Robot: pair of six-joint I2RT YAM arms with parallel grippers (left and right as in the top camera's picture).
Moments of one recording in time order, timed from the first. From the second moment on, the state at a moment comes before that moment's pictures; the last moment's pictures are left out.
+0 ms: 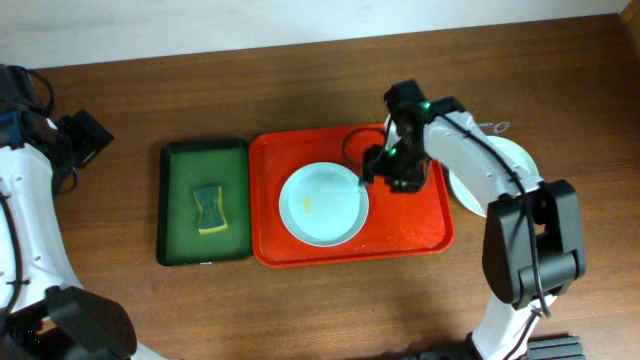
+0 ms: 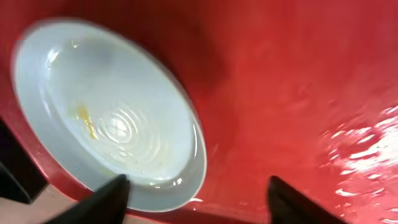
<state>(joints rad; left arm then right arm) 0.33 1.80 1.79 -1.14 -0.05 -0.42 0.20 1.92 1.45 -1.03 -0.34 0.40</state>
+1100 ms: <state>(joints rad) 0.33 1.80 1.79 -1.14 -0.05 -0.42 0.38 1.92 1.35 -0.95 -0.16 0.55</state>
